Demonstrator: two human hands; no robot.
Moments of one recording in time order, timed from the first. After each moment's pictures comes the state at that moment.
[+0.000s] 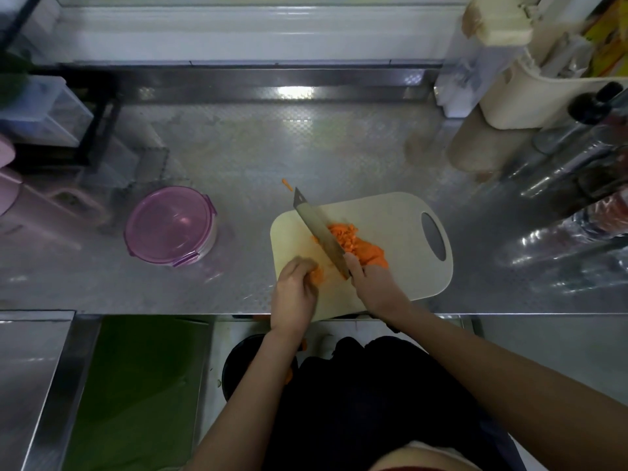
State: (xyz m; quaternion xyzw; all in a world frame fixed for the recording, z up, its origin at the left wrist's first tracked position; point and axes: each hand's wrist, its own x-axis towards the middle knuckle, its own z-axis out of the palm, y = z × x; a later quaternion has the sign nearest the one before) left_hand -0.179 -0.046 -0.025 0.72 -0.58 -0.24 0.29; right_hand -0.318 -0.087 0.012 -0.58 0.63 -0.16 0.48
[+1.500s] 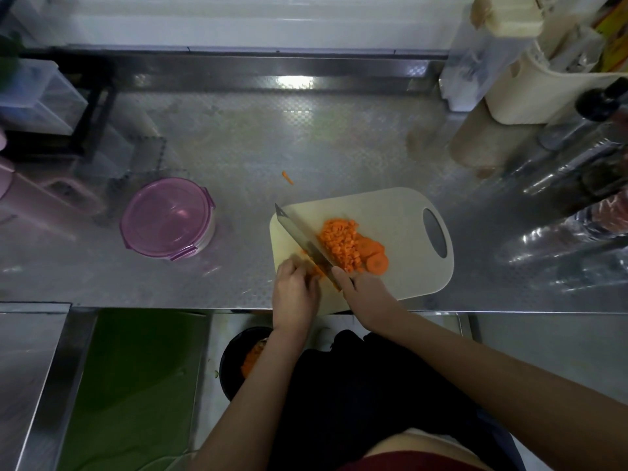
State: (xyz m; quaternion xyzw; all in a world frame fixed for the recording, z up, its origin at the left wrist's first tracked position) left_hand -0.185 -0.043 -0.034 0.76 -0.56 -0.23 0.24; right_hand -0.317 -0.068 0.013 -0.65 0.59 -0.06 0.48
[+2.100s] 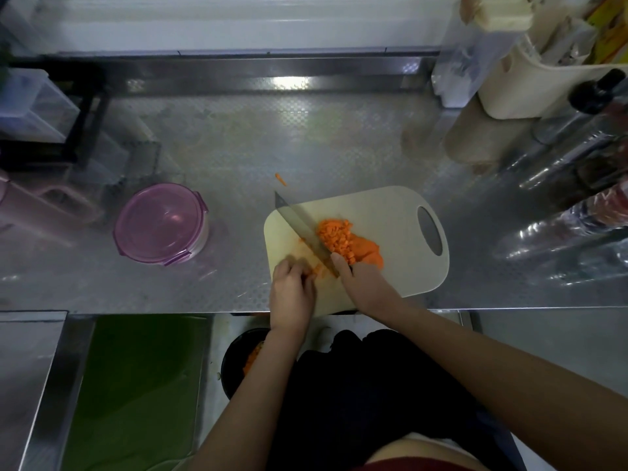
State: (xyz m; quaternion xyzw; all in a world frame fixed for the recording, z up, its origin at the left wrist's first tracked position) left_hand -0.188 -0.047 -0.033 0.77 -0.55 -0.23 0.23; right_hand -0.317 -0.086 0.013 -0.62 0.62 -0.08 0.48
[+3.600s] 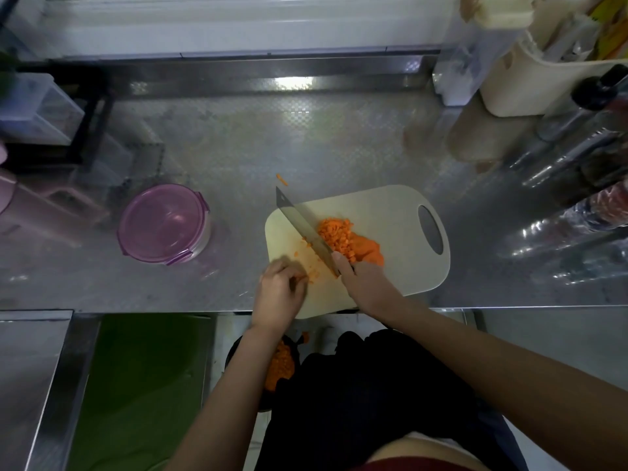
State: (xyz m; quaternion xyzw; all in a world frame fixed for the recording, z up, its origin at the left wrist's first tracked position) left_hand -0.159 -0.045 -0.026 0.72 -0.62 -0.24 0.21; right_hand -0.321 -0.087 0.011 -0.63 0.60 -0.10 0.49
